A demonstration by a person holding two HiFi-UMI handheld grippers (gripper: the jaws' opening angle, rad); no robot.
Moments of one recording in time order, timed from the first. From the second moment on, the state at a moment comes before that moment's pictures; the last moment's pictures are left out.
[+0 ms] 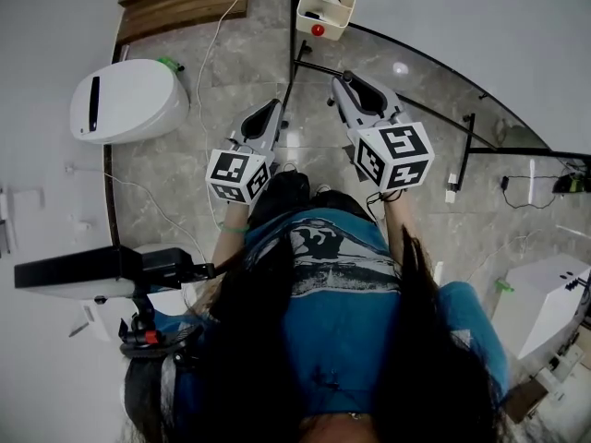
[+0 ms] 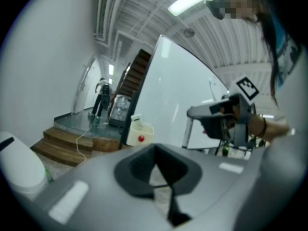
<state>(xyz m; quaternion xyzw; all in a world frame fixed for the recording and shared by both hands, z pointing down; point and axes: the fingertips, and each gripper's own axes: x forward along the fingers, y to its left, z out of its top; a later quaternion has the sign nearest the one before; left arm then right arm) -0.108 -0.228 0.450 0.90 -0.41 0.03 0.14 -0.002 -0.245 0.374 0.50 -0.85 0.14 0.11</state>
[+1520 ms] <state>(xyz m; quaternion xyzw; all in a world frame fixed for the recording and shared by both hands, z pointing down) -0.058 -0.186 0.445 0.91 -0.39 0.09 0.11 0.036 -0.263 0.362 0.49 -0.86 0.10 0.10</state>
